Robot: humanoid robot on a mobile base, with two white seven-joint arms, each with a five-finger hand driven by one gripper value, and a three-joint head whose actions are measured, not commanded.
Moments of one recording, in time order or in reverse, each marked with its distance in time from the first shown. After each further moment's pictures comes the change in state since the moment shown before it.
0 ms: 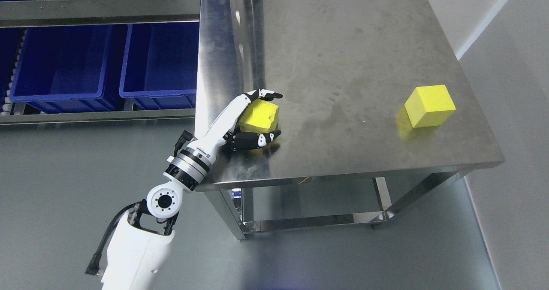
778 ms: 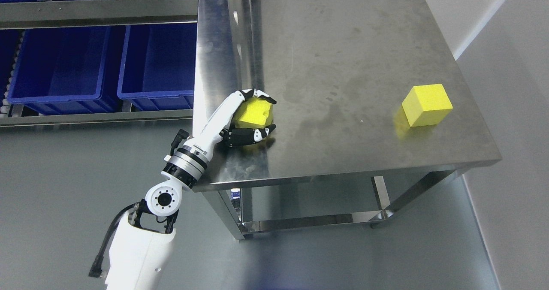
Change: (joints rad) left arm 0.009 -0.052 0.071 0.006 -0.038 0.022 0.033; right arm 0.000 0.000 0.000 0.000 0.000 0.000 0.000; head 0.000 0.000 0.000
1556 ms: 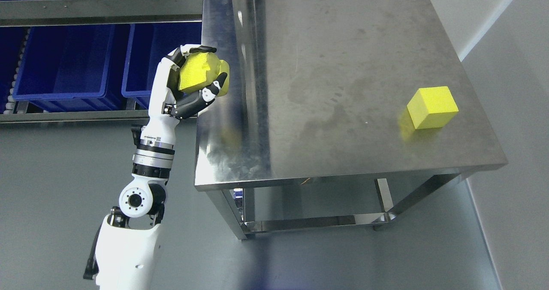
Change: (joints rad) left arm 0.020 -0.025 0.114 0.002 0.432 -0.220 0.213; right arm 0.000 0.000 0.000 0.000 0.000 0.000 0.000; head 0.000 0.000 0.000
